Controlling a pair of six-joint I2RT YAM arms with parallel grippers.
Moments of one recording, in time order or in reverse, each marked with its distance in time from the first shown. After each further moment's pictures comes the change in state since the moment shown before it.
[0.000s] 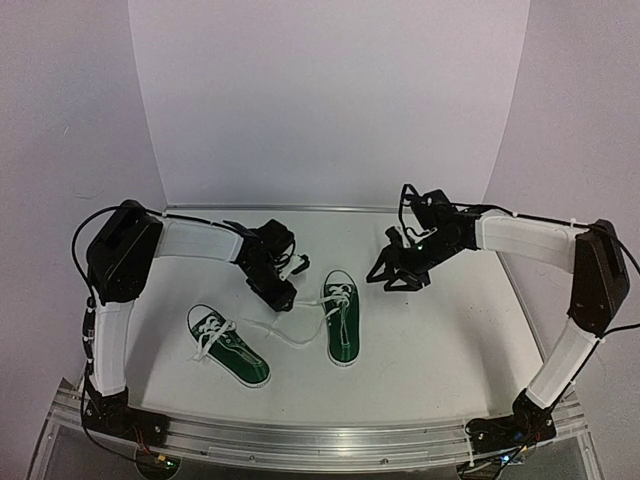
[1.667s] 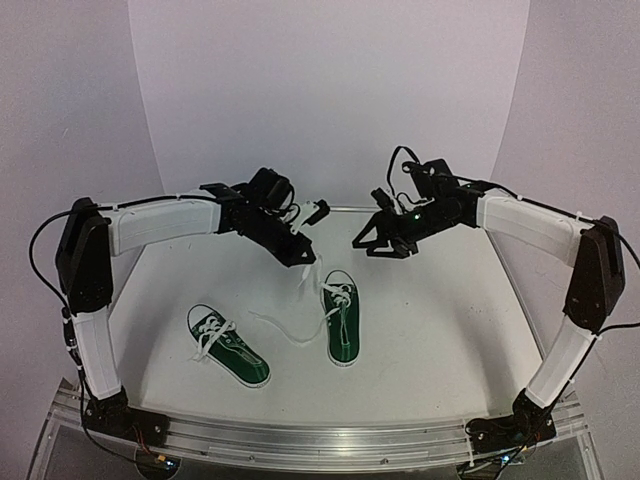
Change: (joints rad) left arm -0.036 -0.201 0.137 0.015 0.228 -0.007; right arm 0.000 0.032 0.201 0.023 -0.155 -0.108
